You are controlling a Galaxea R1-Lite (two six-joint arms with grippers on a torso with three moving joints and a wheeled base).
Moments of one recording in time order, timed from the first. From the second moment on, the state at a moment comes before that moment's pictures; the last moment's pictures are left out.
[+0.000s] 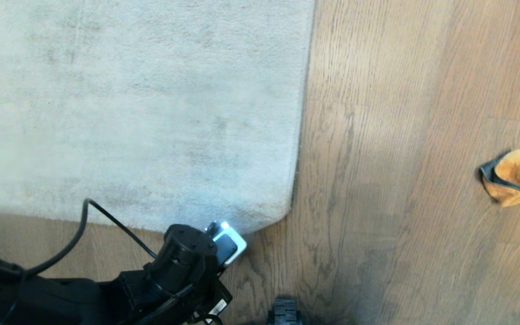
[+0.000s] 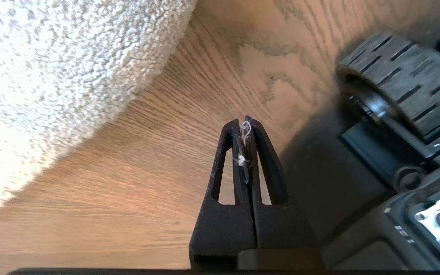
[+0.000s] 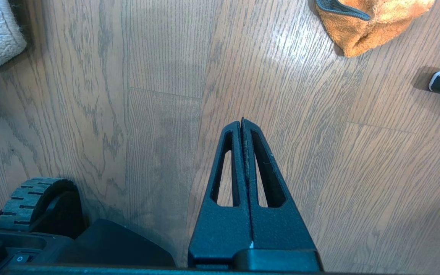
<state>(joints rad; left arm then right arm) -0.83 1.75 -0.49 -0.49 0.36 0.20 0.00 0.00 0.00 -0.05 0.03 -0.05</state>
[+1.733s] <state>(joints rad) -0.65 1.88 -0.50 -0.83 0.31 0.46 0.00 0.00 0.00 -0.05 0.03 -0.05</state>
